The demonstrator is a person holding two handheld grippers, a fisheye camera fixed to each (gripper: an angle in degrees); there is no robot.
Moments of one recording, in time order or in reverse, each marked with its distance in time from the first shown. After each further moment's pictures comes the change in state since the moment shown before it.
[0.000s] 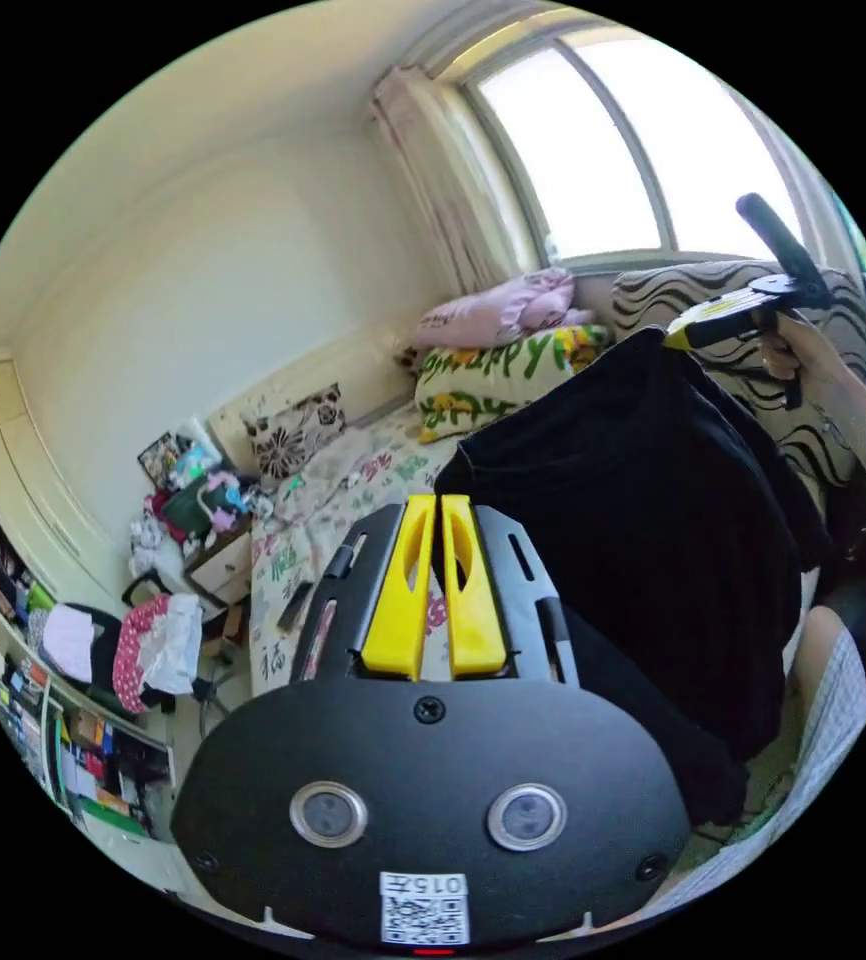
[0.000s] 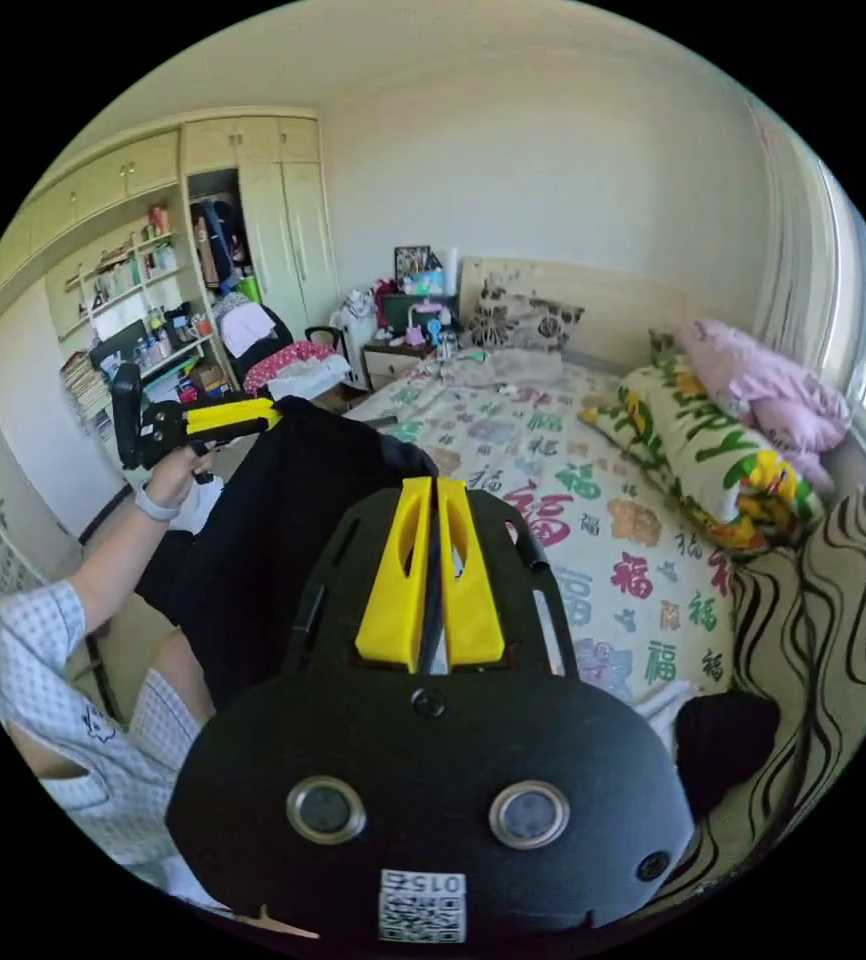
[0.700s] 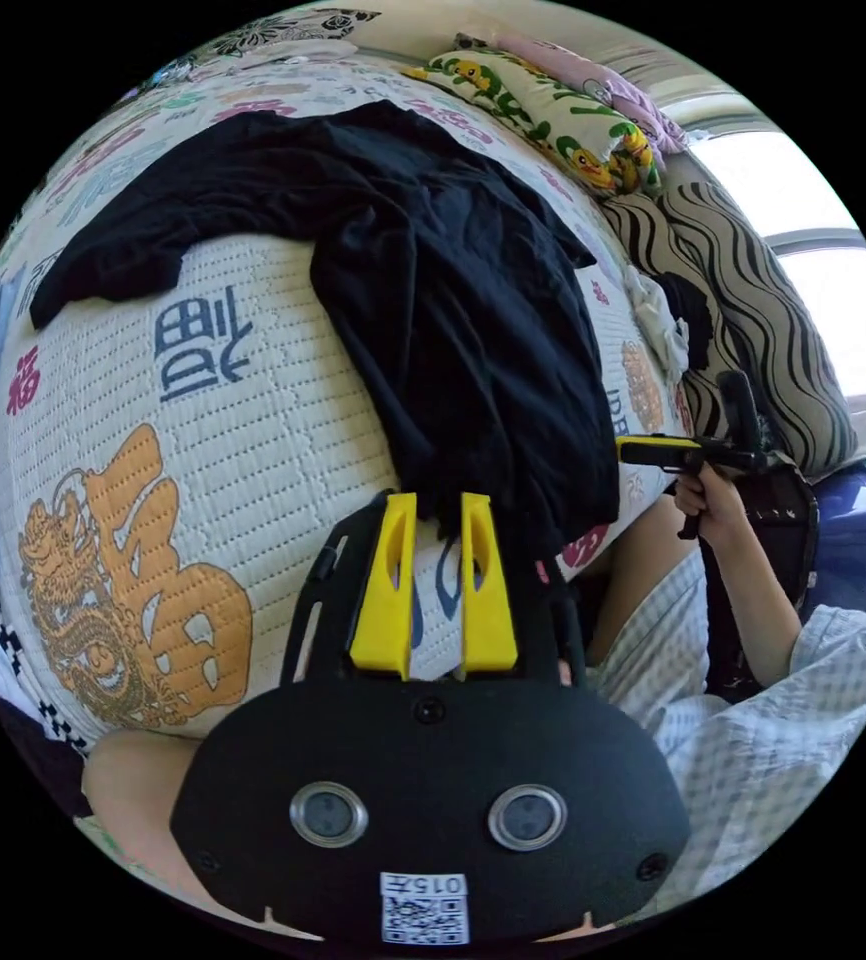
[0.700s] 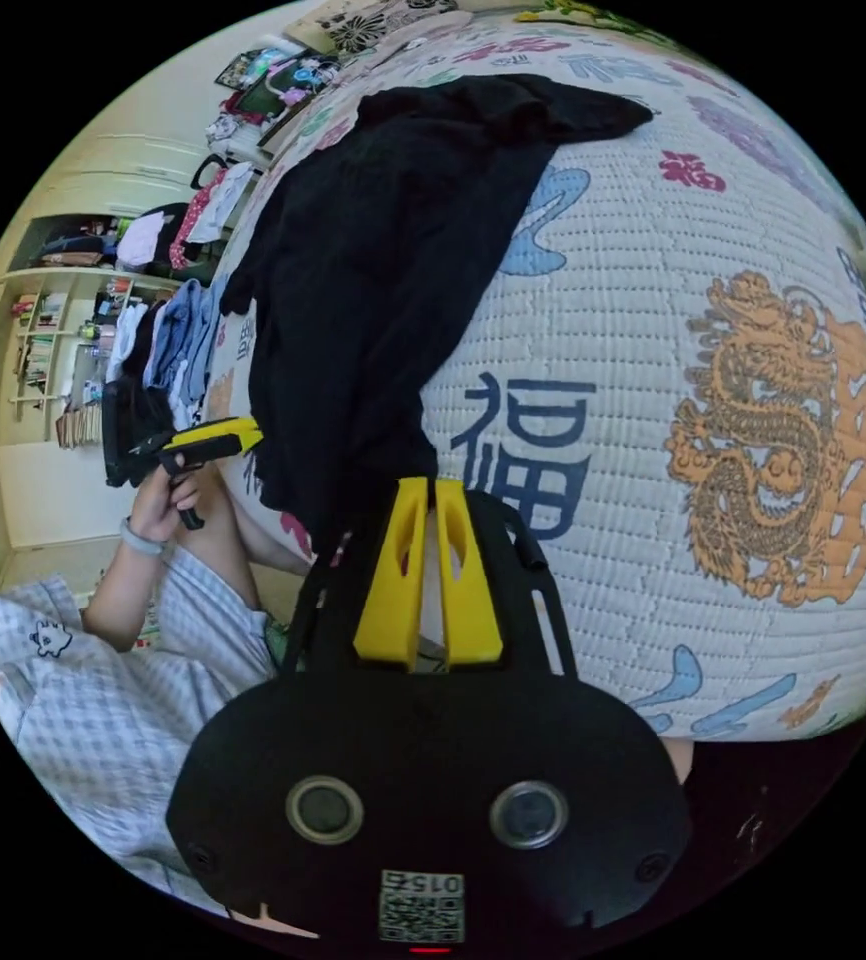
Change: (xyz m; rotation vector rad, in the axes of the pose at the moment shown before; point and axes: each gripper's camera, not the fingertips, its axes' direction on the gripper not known) left arm 0.079 0.337 0.158 -0.749 0.646 -0.592; right arm 0.063 0.297 0.136 -0.681 -0.301 0.476
